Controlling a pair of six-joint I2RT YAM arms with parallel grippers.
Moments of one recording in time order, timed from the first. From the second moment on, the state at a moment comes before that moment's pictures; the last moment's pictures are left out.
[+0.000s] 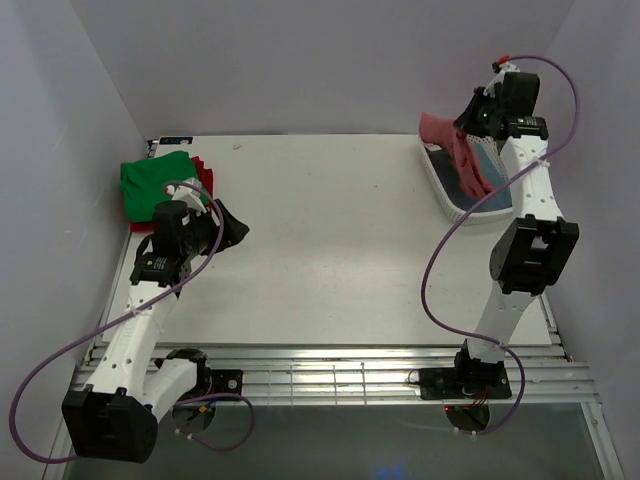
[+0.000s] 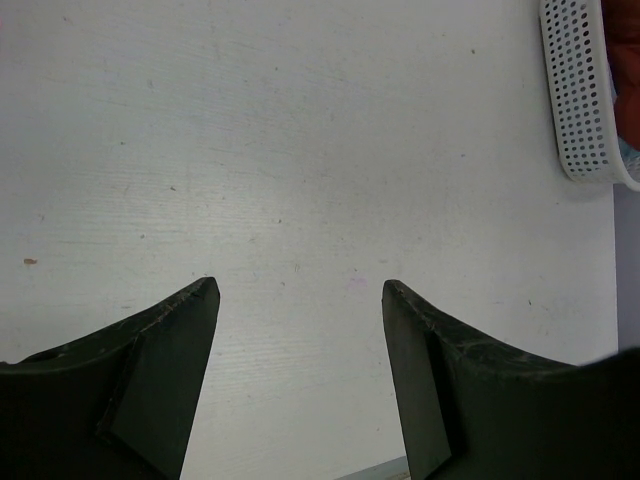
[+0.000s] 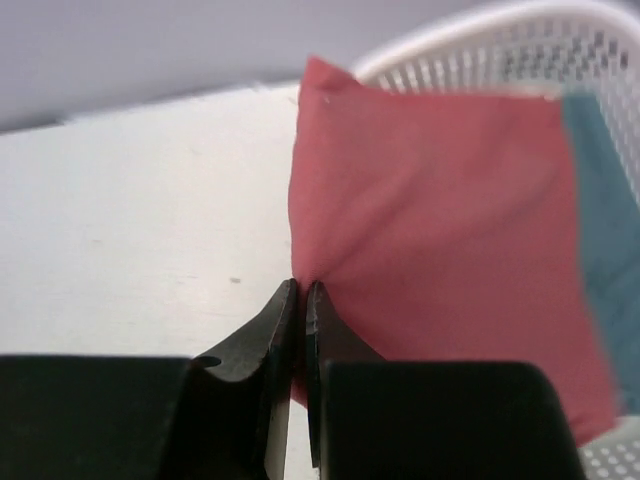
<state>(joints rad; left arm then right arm) -0.10 0.95 0.83 -0.39 0.24 -0.49 -0.09 1.98 1.95 -0.52 -0.27 0.20</state>
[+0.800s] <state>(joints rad) -0.10 0.81 0.72 -0.40 0.31 -0.53 0.22 1.18 0.85 -0.59 -0.37 0.36</state>
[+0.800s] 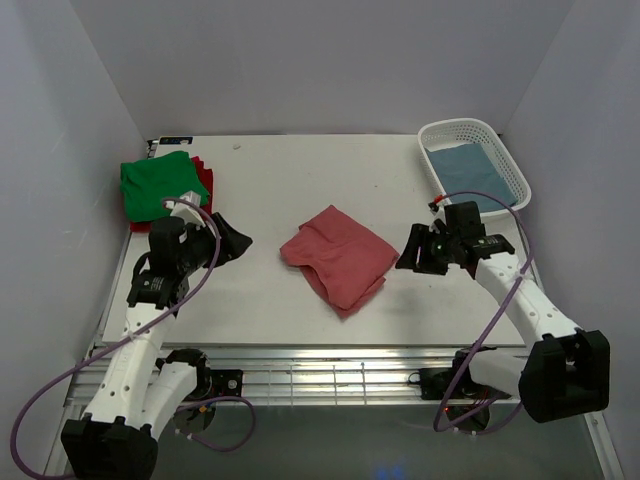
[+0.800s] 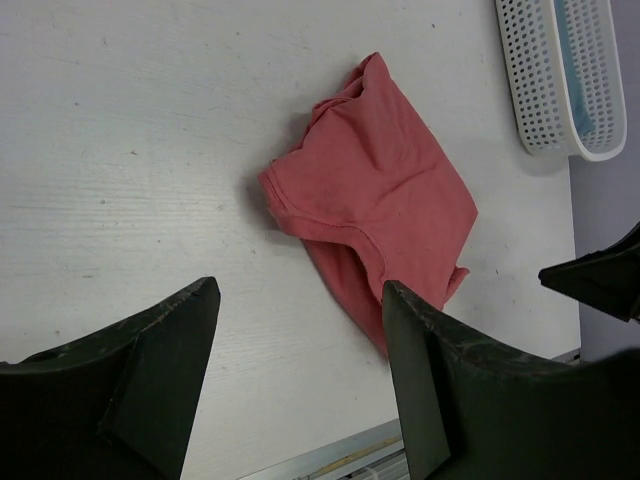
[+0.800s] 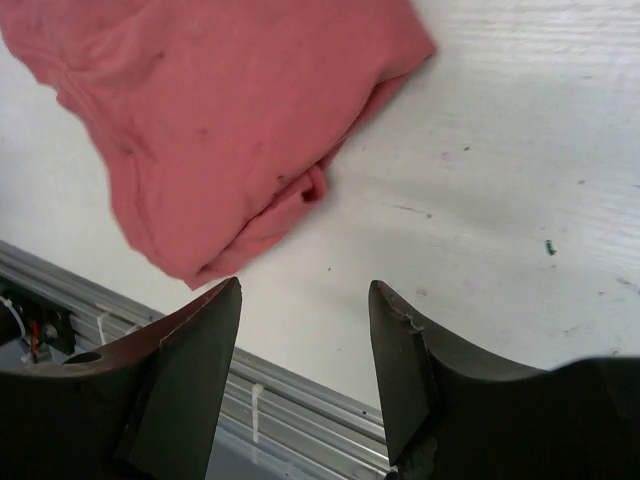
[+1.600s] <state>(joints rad) -0.11 0.77 0.66 -0.49 0.30 -0.56 0.86 1.95 1.53 -0.41 -0.20 0.25</state>
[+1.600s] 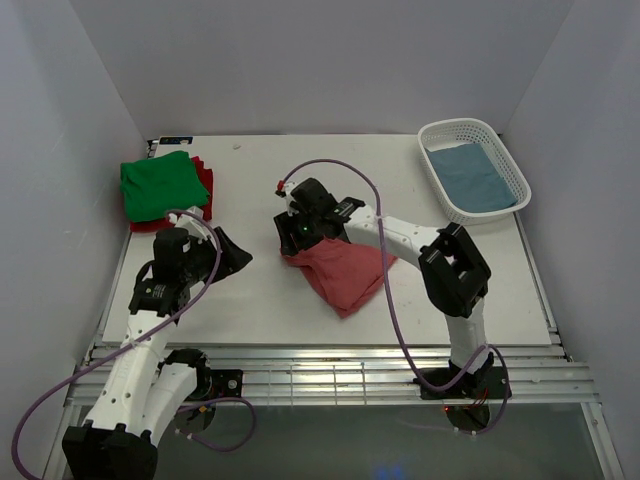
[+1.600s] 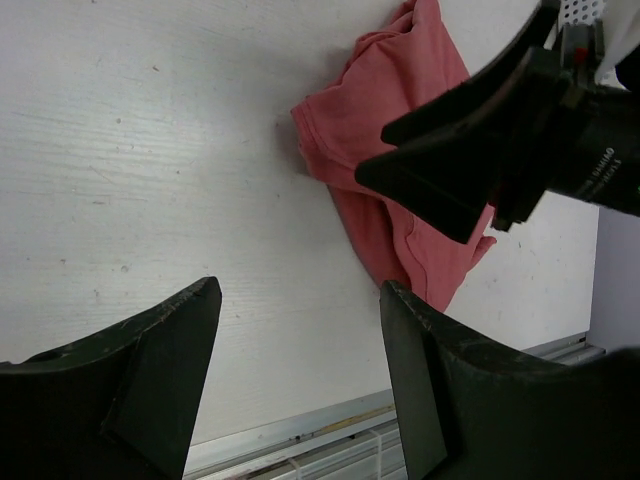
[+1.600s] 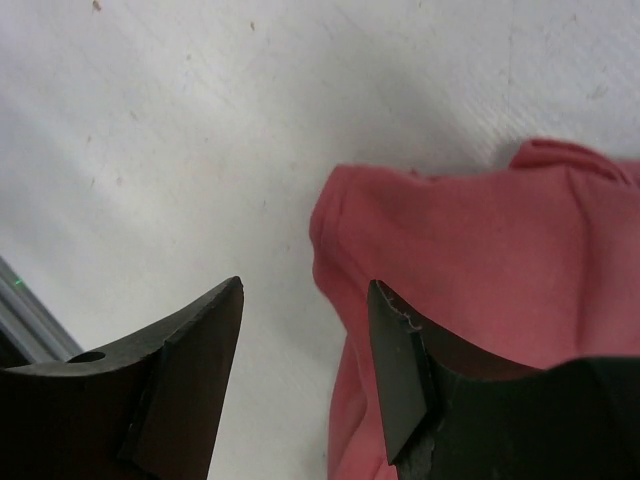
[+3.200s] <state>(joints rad) -0.11 0.72 0.66 -0.56 0.21 -0.58 0.92 1.85 2.24 -0.78 0.05 0.20</state>
